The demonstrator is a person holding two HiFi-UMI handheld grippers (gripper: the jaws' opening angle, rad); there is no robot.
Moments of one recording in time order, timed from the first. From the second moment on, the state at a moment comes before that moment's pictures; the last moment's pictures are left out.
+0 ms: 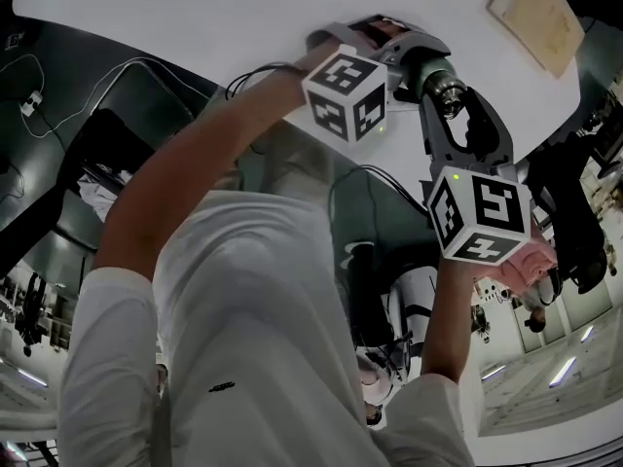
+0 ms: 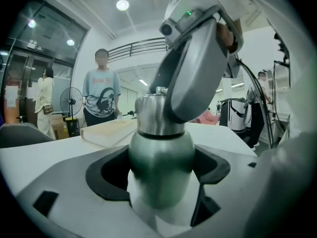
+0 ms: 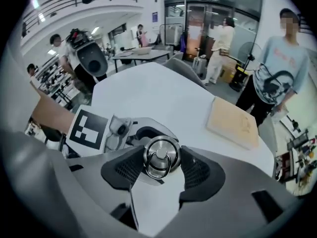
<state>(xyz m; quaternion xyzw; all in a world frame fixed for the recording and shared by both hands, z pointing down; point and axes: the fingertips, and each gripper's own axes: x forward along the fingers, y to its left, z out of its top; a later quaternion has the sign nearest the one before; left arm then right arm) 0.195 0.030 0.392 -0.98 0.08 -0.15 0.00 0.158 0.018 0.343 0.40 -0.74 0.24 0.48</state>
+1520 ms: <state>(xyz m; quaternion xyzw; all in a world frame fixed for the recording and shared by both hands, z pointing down) 0.195 0.031 0.390 -0.99 0.08 -0.15 0.00 0.150 0.052 0.346 -0.29 -0.69 -0.27 0.60</state>
